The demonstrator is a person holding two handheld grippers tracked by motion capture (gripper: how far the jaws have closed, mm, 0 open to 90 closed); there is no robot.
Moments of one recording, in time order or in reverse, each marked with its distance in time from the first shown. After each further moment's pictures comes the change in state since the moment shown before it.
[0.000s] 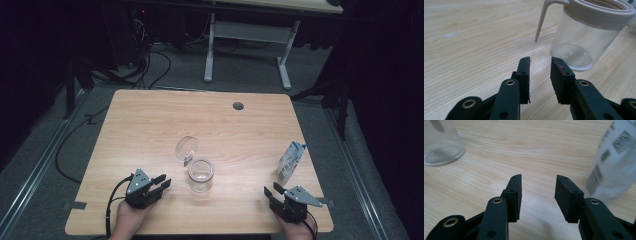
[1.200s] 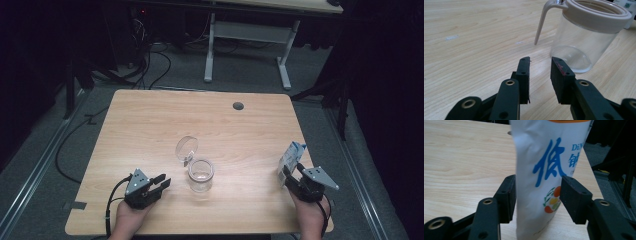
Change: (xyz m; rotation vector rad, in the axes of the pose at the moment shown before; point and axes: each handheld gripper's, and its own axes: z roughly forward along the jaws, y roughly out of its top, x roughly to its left) left arm 0.001 0.000 -0.003 -0.029 -0.002 -0.004; right arm -0.049 0.041 0.003 -0.060 -0.245 0.049
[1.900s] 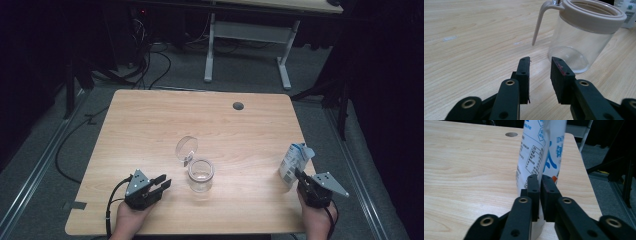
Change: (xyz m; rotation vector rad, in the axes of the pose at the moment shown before) left arm -0.003 0.000 0.000 -0.003 -0.009 0.000; right arm -0.015 -0.011 -0.015 -0.025 0.013 0.017
